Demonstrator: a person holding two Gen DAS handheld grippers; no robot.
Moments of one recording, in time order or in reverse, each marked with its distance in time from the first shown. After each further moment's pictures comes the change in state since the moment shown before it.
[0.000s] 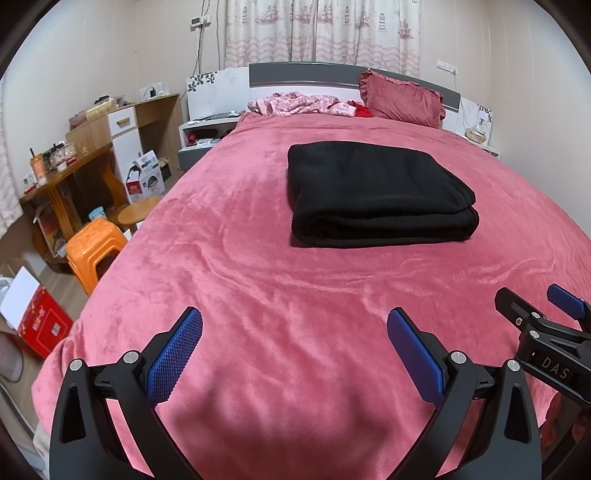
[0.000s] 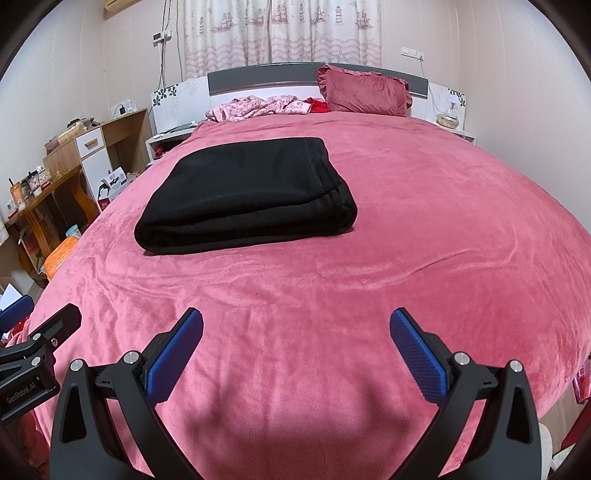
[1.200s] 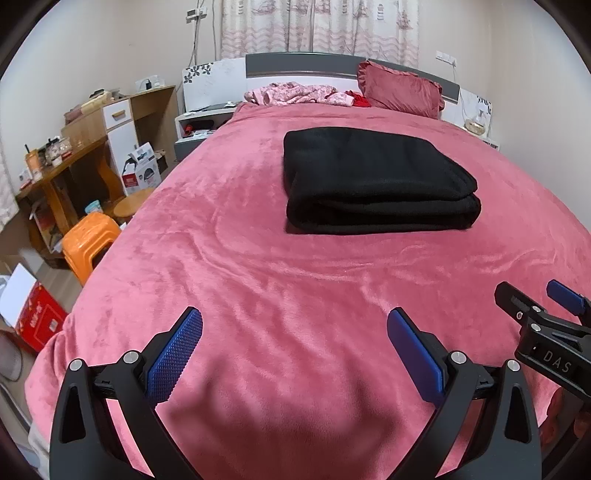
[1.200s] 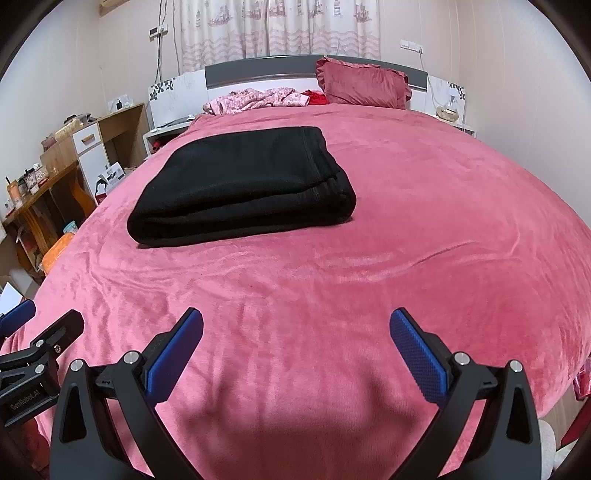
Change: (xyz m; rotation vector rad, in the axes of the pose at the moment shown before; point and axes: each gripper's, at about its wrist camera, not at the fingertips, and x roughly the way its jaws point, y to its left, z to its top) left arm 0.007 0.001 -0.003 0.014 0.048 -0.015; right arm 0.013 -0.008 -0.003 0.002 0.032 -0.001
